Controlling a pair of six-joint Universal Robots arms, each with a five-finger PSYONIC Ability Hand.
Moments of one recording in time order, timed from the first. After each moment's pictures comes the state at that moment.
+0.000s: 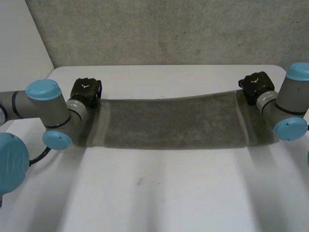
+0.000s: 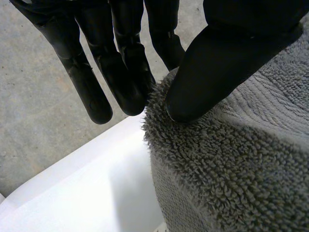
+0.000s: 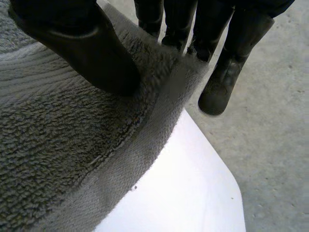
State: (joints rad) left arm 4.47 -2.59 -0.87 3.38 -1.43 3.39; right arm 1.73 -0.53 0.67 0.02 1.43 2.48; left_hand 1.19 1.20 1.20 1.20 1.02; right_hand 1.30 1.29 1.30 1.30 1.13
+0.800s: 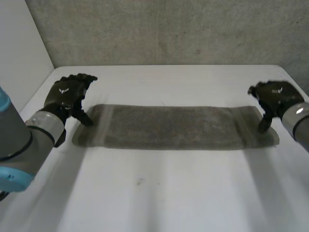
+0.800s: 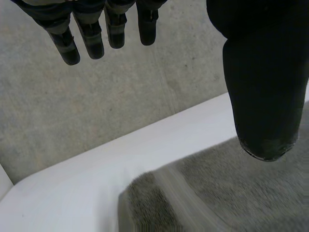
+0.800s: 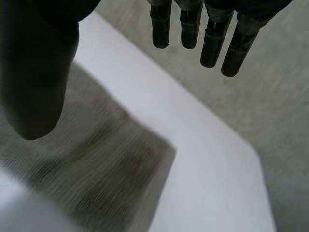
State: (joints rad) left arm 4.46 -1.85 -1.71 3.47 -1.43 3.21; right arm 1.71 -1.24 1.51 0.02 1.43 2.68; left_hand 0.17 0.17 0.17 0.17 0.03; right_hand 0.24 0.25 0.25 0.26 0.06
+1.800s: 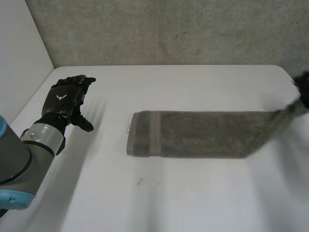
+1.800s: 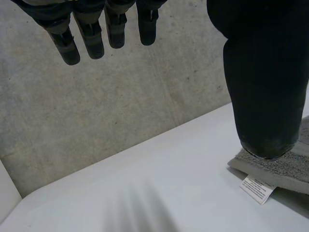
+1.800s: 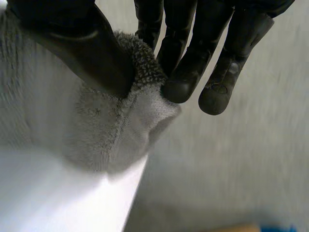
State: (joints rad) left arm 4.46 -1.78 -1.88 3.66 -1.43 3.21; right arm 1.50 -1.09 1.45 -0.30 1.42 2.33; left_hand 0.17 0.17 0.17 0.17 0.03; right_hand 1.33 1.32 1.34 1.34 1.16
